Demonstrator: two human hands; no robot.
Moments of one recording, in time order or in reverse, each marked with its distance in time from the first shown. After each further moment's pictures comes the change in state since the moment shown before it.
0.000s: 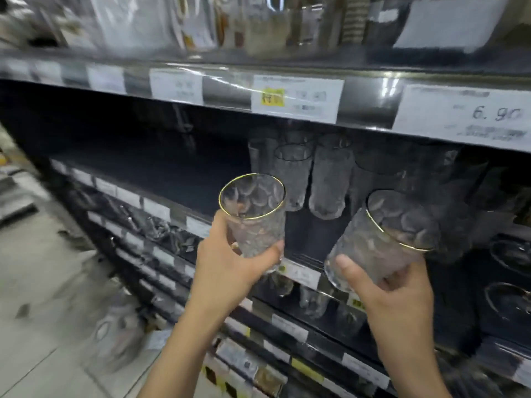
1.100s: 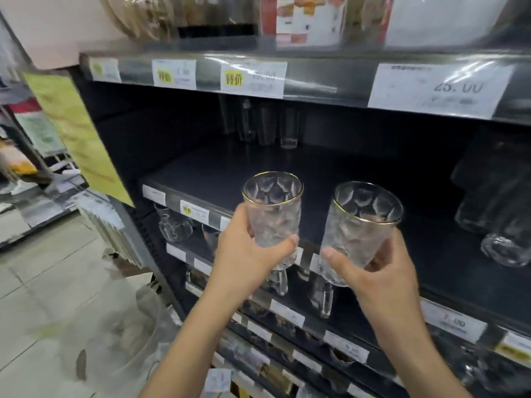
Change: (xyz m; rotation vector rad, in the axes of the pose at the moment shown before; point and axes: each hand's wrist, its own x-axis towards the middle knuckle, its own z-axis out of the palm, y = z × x) left_hand 0.244 -0.164 -0.326 0.096 -0.082 -0.031; right_hand 0.007 0.039 0.446 -0.135 -0.166 -0.022
